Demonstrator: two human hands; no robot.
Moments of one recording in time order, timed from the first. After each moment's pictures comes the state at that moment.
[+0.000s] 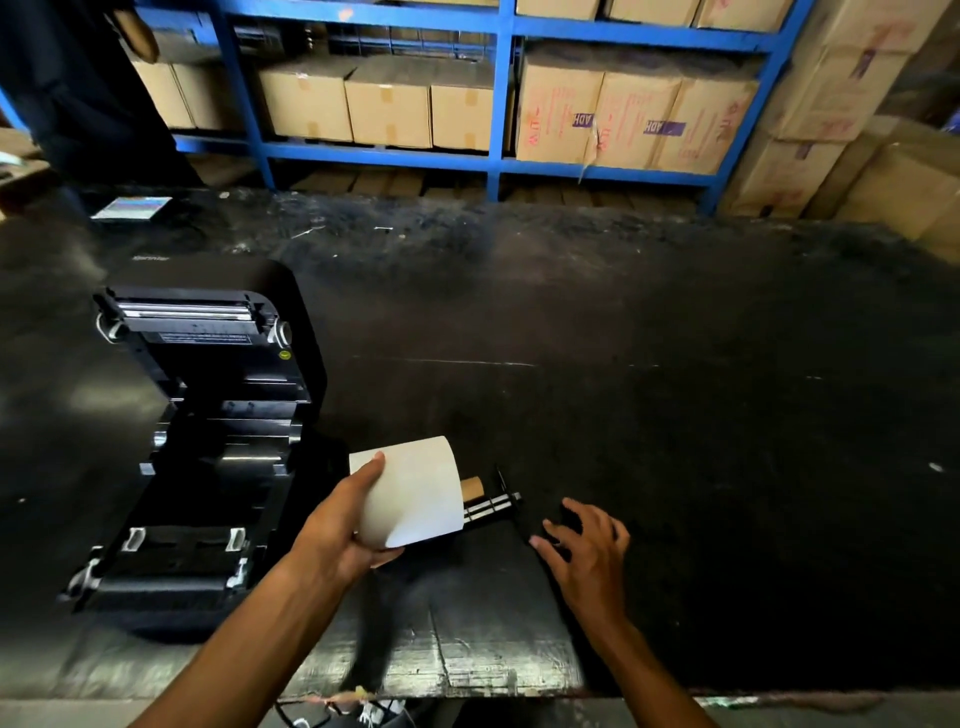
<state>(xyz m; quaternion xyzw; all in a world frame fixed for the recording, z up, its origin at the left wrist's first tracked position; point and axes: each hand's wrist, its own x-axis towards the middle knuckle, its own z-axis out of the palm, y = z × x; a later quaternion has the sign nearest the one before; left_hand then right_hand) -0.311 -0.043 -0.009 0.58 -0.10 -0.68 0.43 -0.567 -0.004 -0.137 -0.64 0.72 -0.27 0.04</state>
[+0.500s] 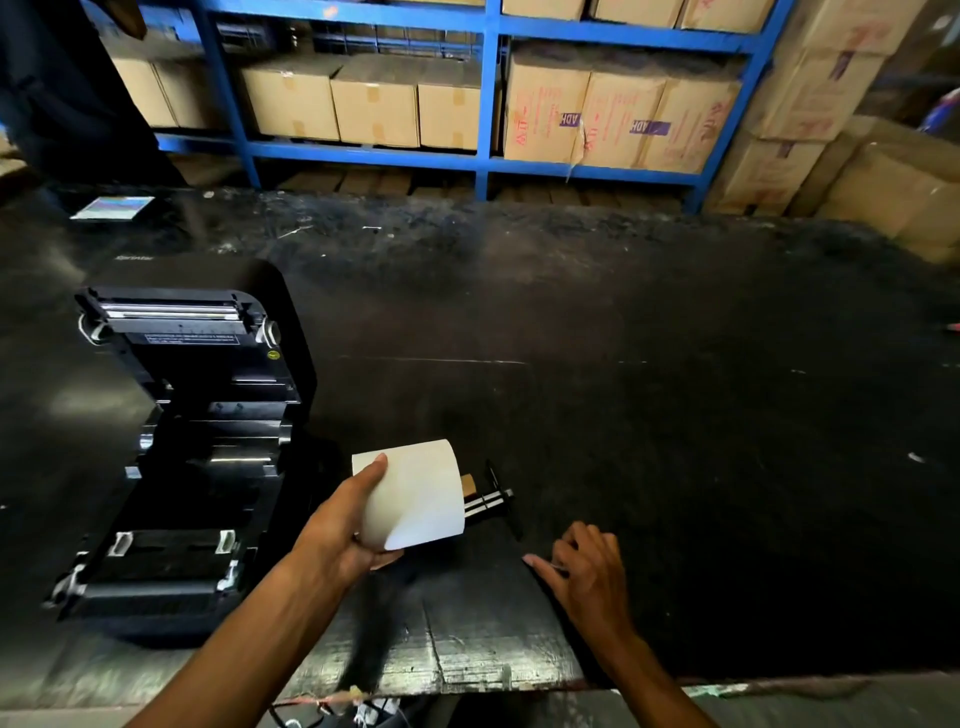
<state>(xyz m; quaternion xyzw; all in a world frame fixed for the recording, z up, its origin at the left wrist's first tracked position) -0.319 -0.042 -0.010 0.58 -0.11 -0.69 0.42 -0.575 0.015 -0.143 -0.69 0.68 -0.24 -0.02</state>
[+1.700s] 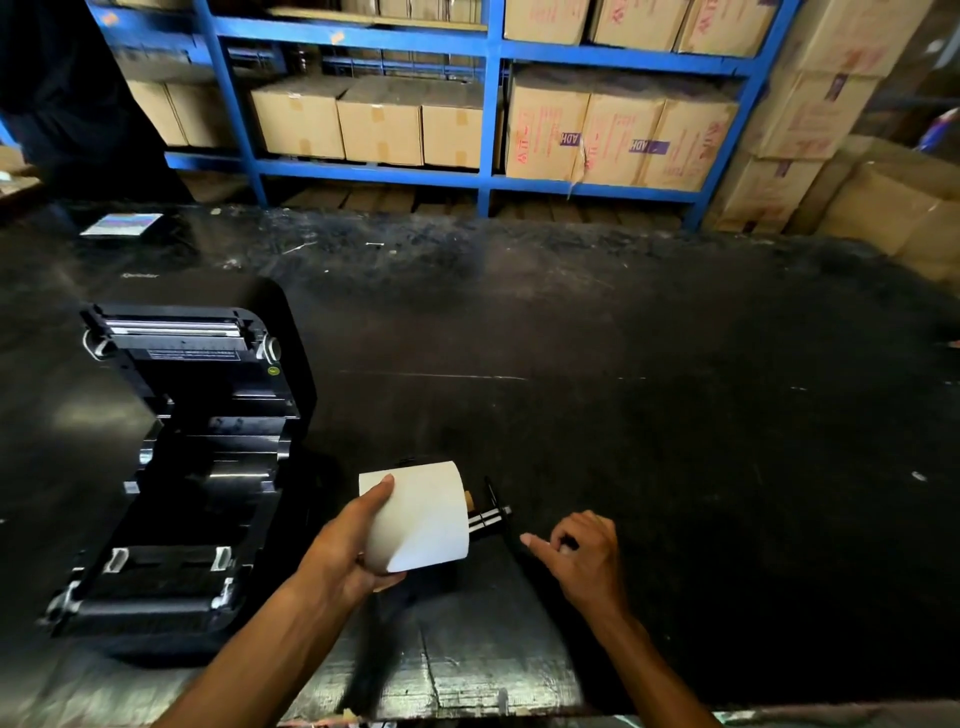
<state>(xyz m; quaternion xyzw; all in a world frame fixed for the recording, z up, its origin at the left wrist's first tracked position) -0.325 -0.040 -0.015 0.58 -0.12 -0.69 0.41 -0.569 -0.012 -0.100 -0.61 0.68 -0.39 0.12</state>
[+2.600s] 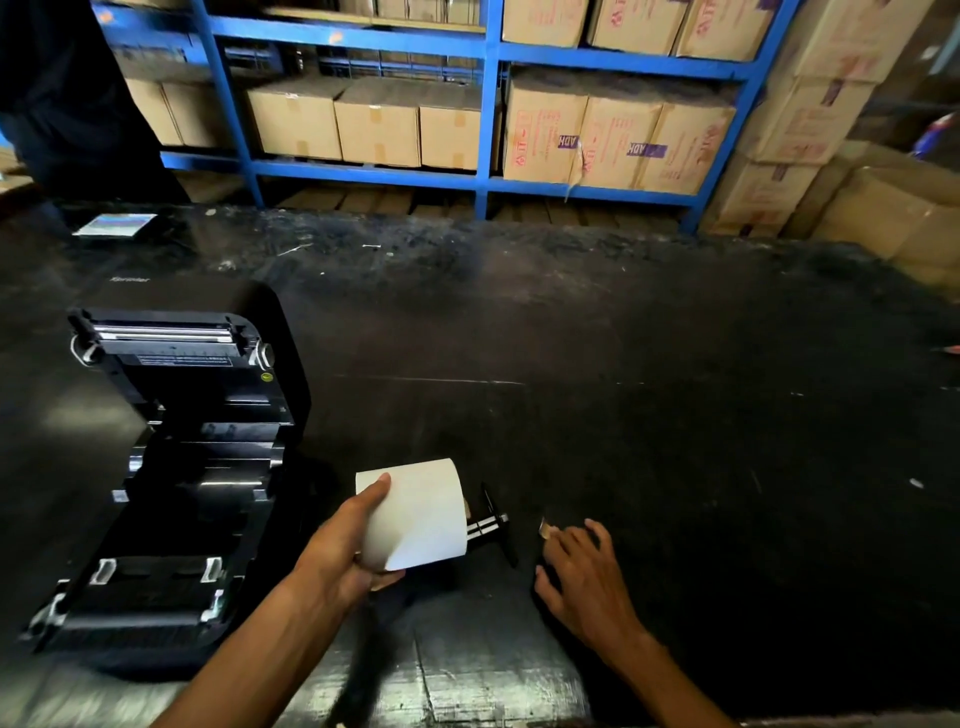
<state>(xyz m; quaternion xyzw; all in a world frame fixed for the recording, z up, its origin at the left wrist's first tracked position) -0.326 -0.051 -0.017 0.57 -0.12 -0.70 0.41 -0.581 -0.003 -0.108 -0.76 0.63 -0.12 -0.06</state>
